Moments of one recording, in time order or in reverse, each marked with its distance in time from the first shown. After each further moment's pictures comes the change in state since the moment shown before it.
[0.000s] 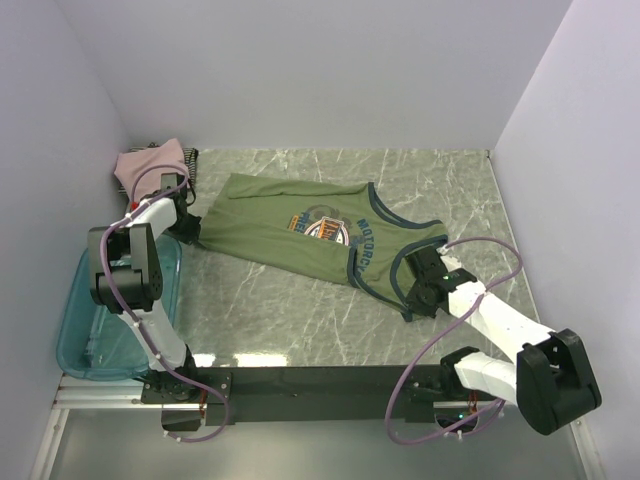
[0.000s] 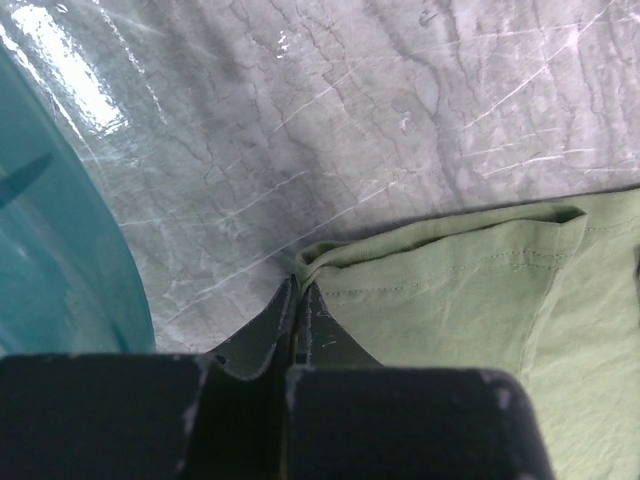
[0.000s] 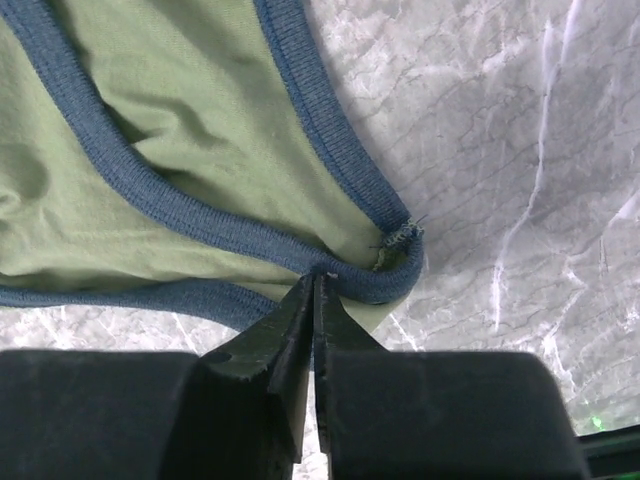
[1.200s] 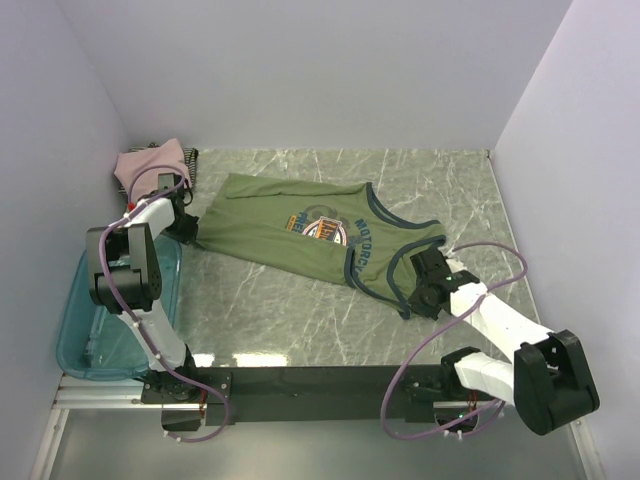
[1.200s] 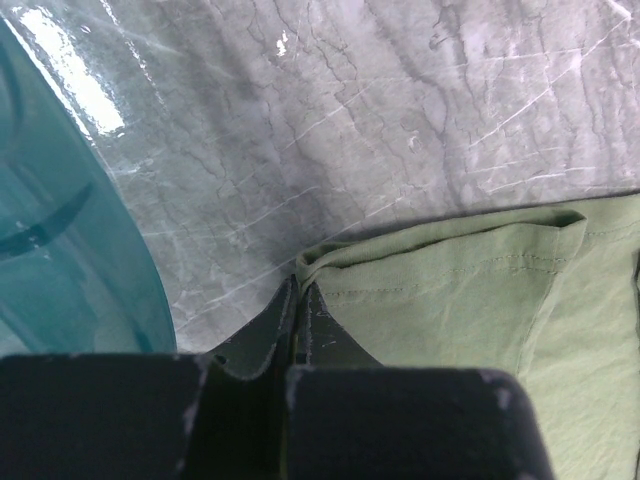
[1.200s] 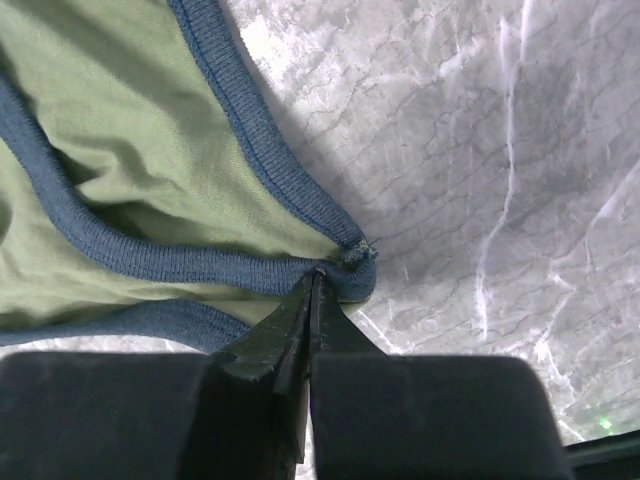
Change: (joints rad) left arm 0.017 0.000 0.000 0.002 0.000 0.000; right arm -0.049 0.002 -0.027 0.015 -0.008 0.028
